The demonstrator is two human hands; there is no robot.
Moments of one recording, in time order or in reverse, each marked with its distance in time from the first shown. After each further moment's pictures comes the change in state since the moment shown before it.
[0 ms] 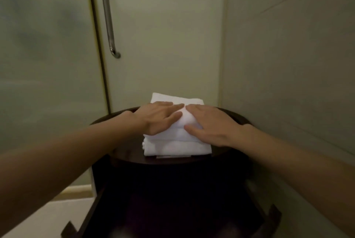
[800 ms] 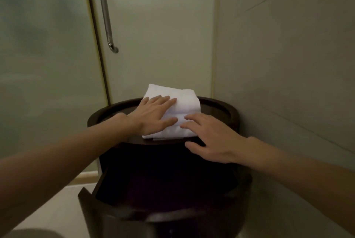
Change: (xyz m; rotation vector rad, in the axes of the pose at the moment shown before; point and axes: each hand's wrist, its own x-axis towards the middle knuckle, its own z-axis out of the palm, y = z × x) left_hand -0.055 0.037 -0.004 0.079 0.035 0.004; right_hand -0.089 -0.031 -0.018 -0.006 -0.082 -0.140
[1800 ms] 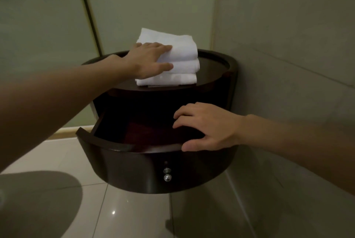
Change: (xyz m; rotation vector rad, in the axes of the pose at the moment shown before) left_hand 0.005 0.002 0.007 -0.019 0.060 -0.041; right_hand -0.053 -0.036 0.032 0.094 -0.204 -0.313
